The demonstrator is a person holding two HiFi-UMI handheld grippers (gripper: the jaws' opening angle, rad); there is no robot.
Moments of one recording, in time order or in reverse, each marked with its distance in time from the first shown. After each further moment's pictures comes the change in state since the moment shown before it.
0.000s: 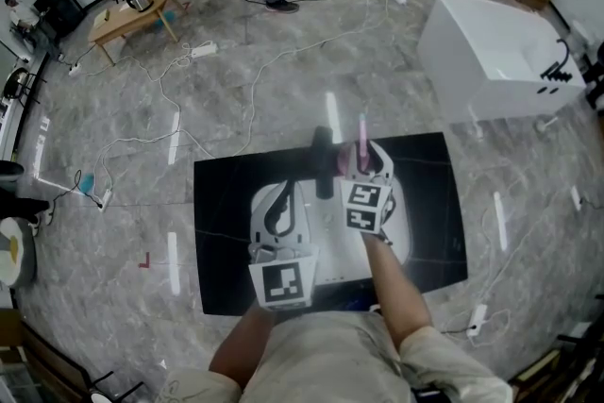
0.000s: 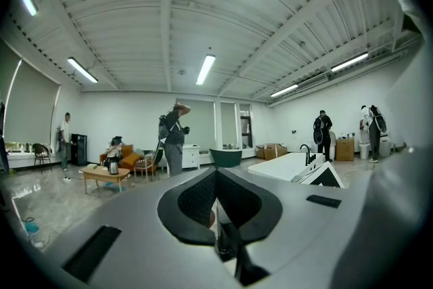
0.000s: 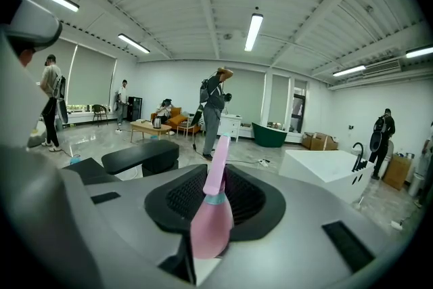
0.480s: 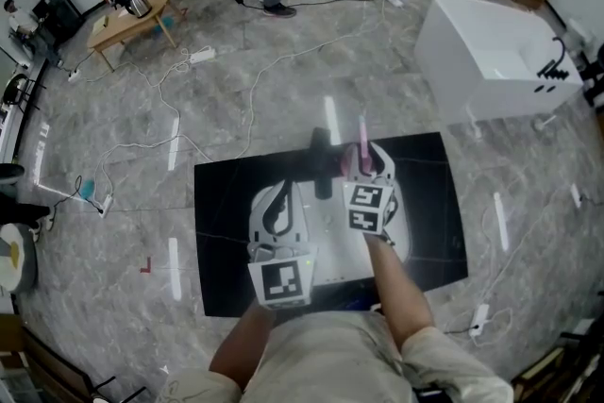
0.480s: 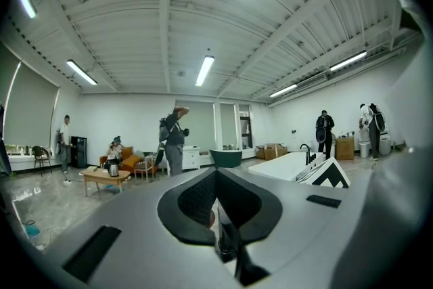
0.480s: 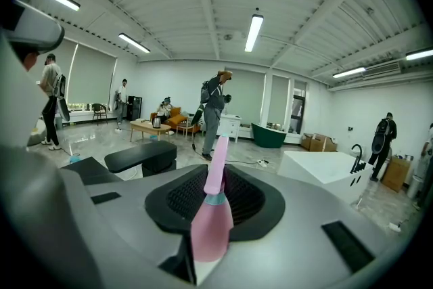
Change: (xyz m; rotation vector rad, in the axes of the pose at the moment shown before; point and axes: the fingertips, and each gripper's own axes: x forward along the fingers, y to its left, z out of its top) left arm -0.004 0.001 0.002 0.018 -0.012 -0.003; right arm -0.010 -0.006 0.001 -0.008 -0.005 -0.005
